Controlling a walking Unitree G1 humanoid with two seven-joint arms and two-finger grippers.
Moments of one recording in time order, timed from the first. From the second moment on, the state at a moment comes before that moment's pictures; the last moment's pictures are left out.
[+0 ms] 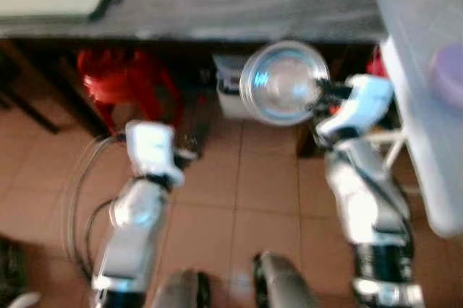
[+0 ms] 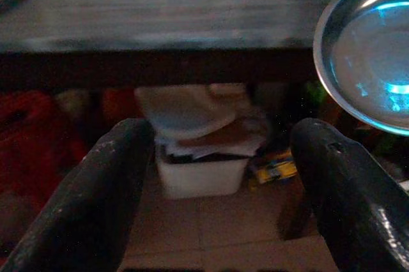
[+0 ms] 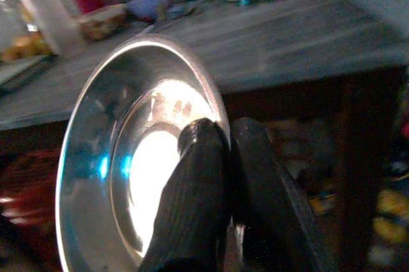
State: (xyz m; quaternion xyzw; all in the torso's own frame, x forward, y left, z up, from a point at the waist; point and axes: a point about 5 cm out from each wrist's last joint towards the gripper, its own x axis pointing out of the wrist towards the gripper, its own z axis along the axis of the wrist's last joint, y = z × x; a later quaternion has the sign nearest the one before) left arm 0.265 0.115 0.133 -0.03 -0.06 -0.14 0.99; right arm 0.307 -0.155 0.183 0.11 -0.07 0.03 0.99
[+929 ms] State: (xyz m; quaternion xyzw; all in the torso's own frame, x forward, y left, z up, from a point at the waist) left arm 0.269 0.125 0.136 -0.03 -0.06 -0.12 0.99; right arm 0.314 -0.145 0.195 0.09 -0.10 0.05 0.99
